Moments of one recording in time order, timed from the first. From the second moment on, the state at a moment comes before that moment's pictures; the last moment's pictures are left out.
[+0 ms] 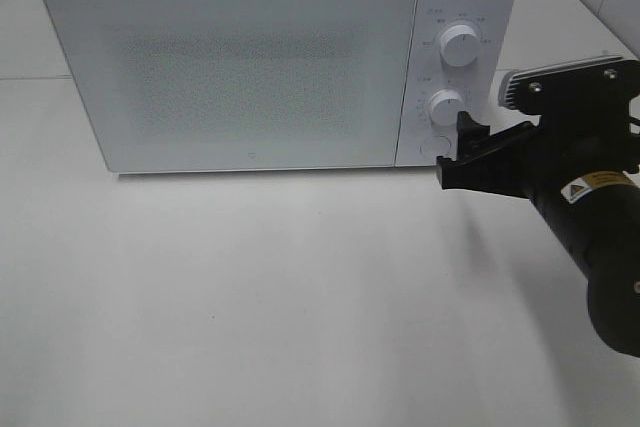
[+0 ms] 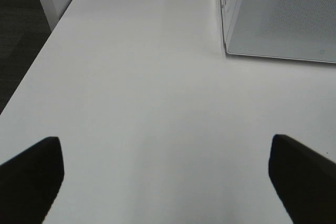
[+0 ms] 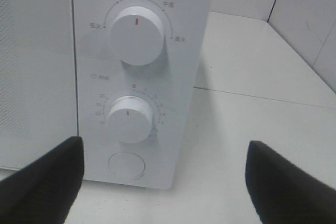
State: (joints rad) left arm 0.05 0.00 -0.51 0.00 1.08 -0.04; right arm 0.65 1.71 -0.38 0.68 -1.20 -0.37
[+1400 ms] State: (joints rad) left arm 0.05 0.00 -0.51 0.00 1.08 -0.04; right arm 0.61 2.05 -0.73 0.69 -1.20 -0.29
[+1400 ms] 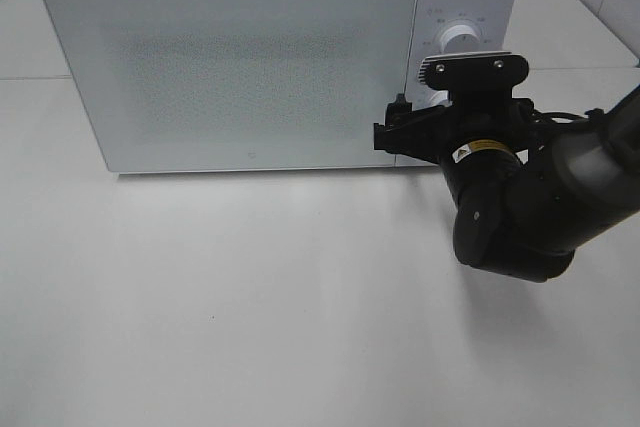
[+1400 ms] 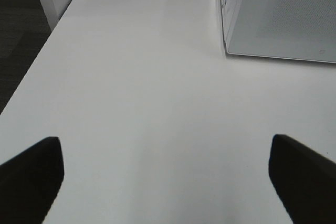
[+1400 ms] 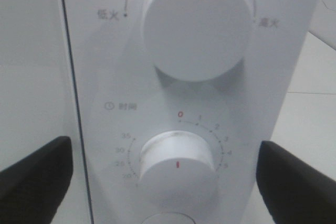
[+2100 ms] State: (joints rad) left arm 0.05 0.00 -0.51 0.00 1.08 -0.04; right arm 0.60 2.09 -0.76 0.67 -1.20 -0.31
